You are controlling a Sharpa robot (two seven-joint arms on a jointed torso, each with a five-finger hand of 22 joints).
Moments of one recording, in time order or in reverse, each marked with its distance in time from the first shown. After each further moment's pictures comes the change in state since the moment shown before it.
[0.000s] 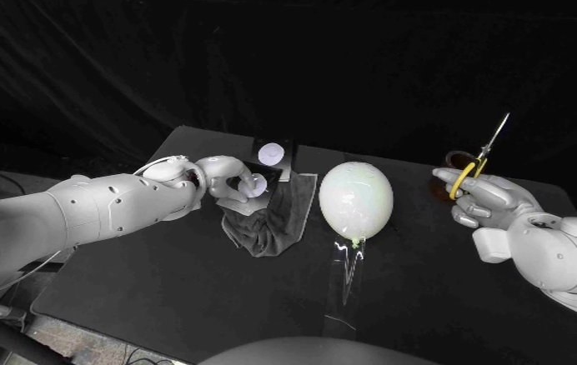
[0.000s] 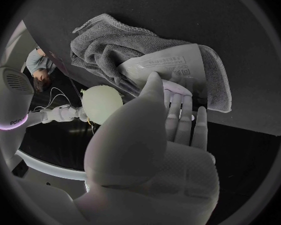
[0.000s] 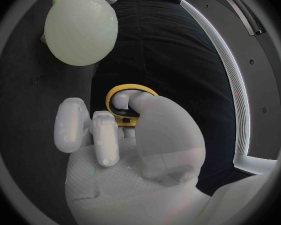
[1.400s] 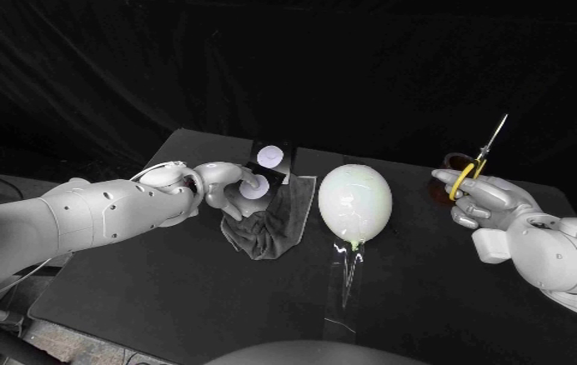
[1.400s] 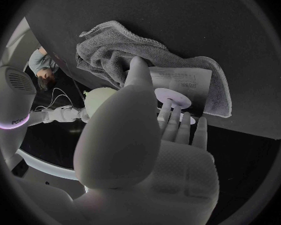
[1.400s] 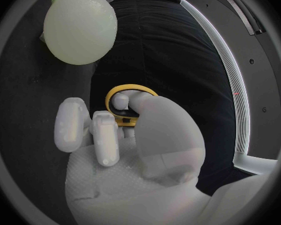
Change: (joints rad) left arm 0.000 -0.018 -0.007 0.032 -0.001 0.015 -0.005; left_hand -0.058 -0.153 -0.118 0.011 -0.004 -0.205 -0.013 -0.083 -0.043 -0.354 -0.026 -0.013 -0.012 -0.366 -0.033 -0.089 -0.087 -0.029 -0.162 0.004 -0.066 -0.017; right arm 0.004 0.000 0.000 -0.004 0.006 0.000 0.001; right_hand 0.007 -0.007 -0.003 -0.003 -0.005 -0.003 -0.004 0.005 0.002 -0.001 0.001 -0.005 0.070 -0.001 -0.001 -0.001 -0.001 0.006 -0.003 0.003 -0.003 0.000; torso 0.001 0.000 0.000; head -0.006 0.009
